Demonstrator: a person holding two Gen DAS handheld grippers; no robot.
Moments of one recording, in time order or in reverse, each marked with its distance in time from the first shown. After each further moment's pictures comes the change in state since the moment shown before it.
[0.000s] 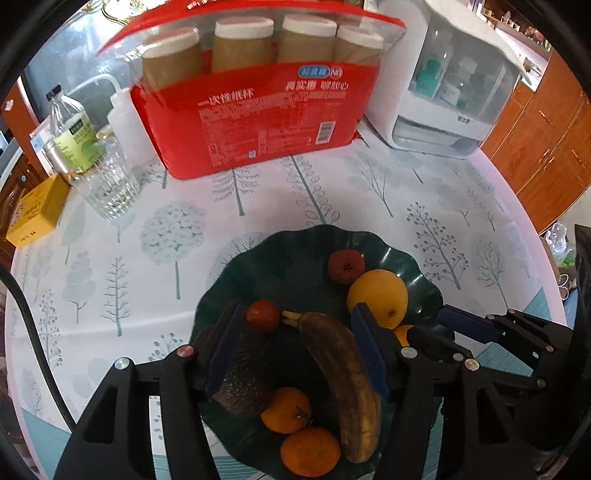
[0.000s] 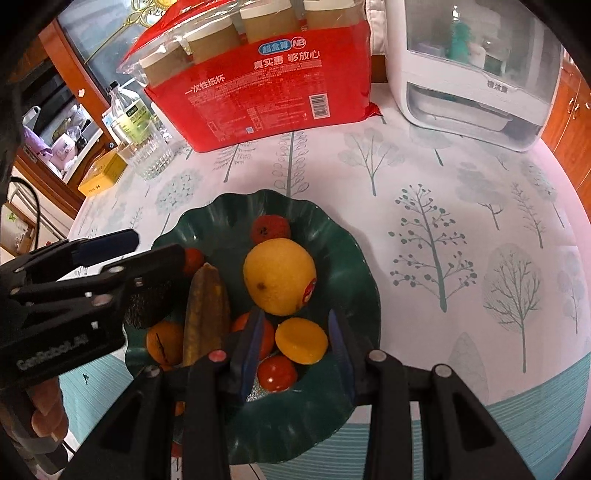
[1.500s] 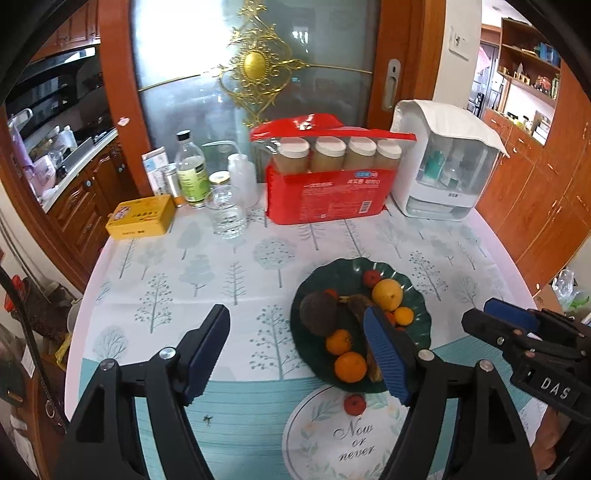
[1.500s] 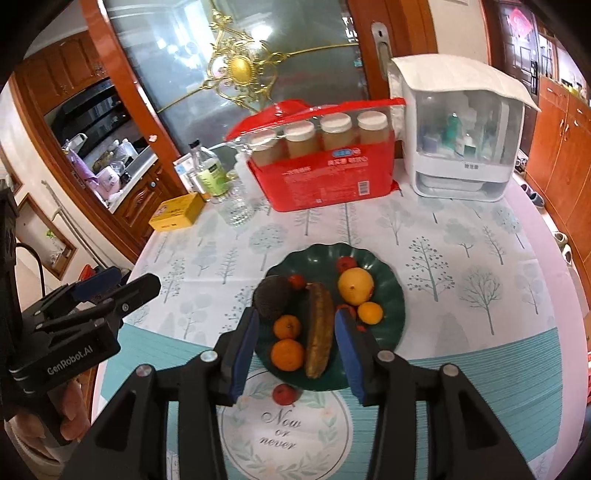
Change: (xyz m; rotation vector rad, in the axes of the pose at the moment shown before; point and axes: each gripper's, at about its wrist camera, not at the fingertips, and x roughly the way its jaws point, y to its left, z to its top) left arm -0.211 0.046 -0.084 -0.109 -0.243 0.132; right arm -0.174 0.083 -0.039 -0.015 -0.195 0.083
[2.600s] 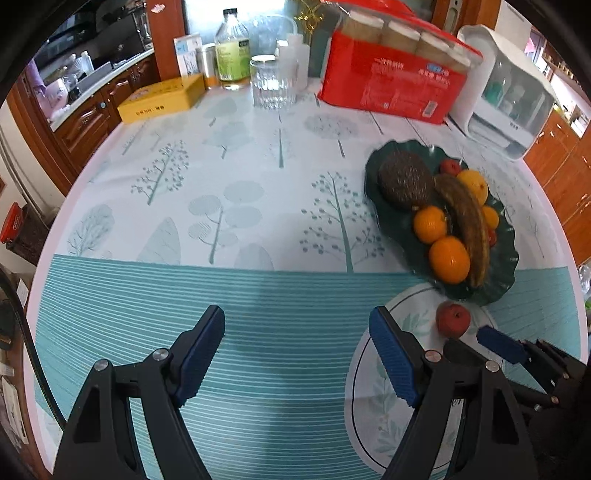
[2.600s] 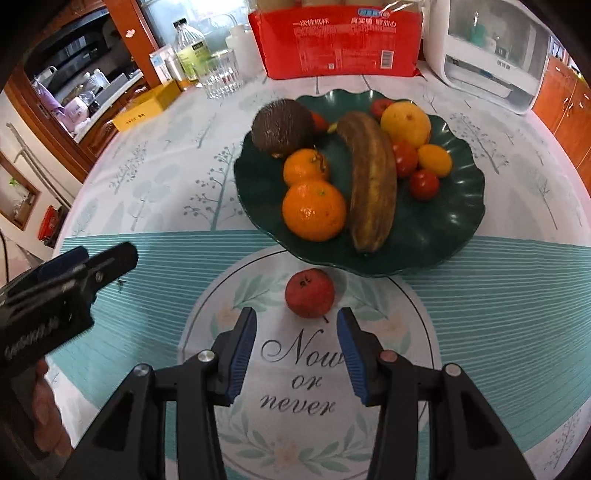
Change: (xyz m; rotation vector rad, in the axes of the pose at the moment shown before) left arm 0.116 0.062 -0.137 -0.105 0.222 0.040; right arm 0.142 0.038 -0.136 -0.016 0.243 -0.147
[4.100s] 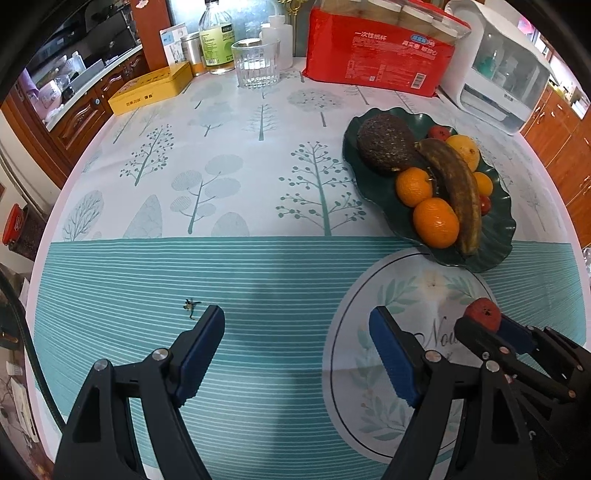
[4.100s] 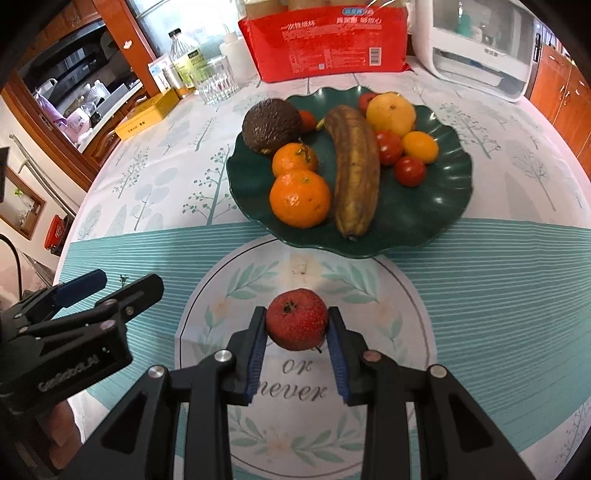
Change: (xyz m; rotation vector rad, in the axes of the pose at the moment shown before) left arm -0.002 -0.029 -0.018 0.028 0.056 0.030; right arm -0.021 -0.018 -0.017 0.036 -0.035 0.055
